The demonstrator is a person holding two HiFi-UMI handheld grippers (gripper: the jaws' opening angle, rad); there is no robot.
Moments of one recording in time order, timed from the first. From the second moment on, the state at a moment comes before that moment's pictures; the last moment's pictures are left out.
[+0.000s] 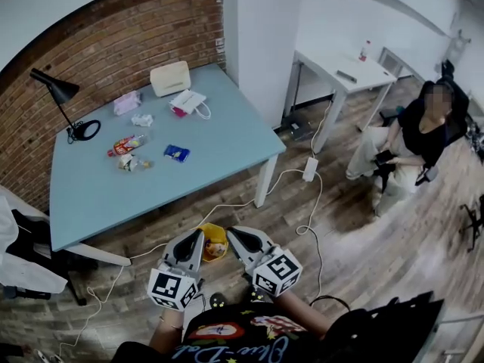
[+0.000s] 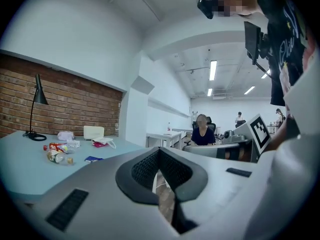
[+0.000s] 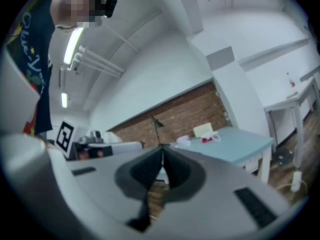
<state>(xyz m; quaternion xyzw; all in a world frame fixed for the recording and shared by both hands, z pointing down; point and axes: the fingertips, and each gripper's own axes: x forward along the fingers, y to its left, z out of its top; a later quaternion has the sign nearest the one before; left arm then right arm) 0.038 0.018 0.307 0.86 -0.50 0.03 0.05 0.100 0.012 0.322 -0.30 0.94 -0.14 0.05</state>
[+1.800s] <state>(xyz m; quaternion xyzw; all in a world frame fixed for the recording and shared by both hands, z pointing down) 0.095 -0.024 0.306 0.85 -0.52 0.04 0.02 0.173 -0.026 0.304 -0.27 0.95 -0.12 0.07</state>
